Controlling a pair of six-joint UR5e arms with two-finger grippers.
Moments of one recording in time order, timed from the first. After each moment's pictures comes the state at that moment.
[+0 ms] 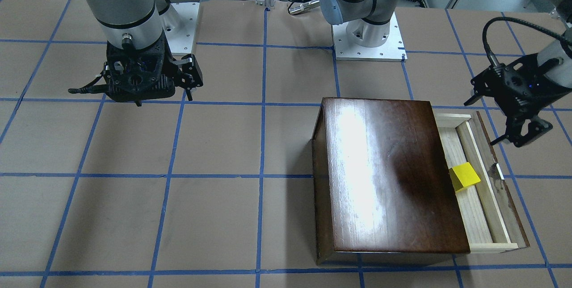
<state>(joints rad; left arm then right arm) -1.20 -1.70 -1.46 -1.63 1.51 1.56 1.70 -1.45 1.48 -1.58 -1.60 -0.05</state>
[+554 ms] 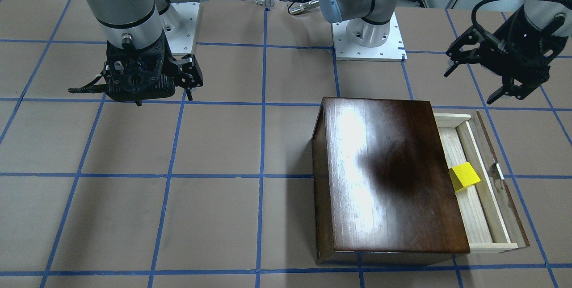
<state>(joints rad) -1.27 -1.60 -1.47 -1.70 1.51 0.88 1.70 -1.45 1.48 -1.58 -1.60 -0.05</state>
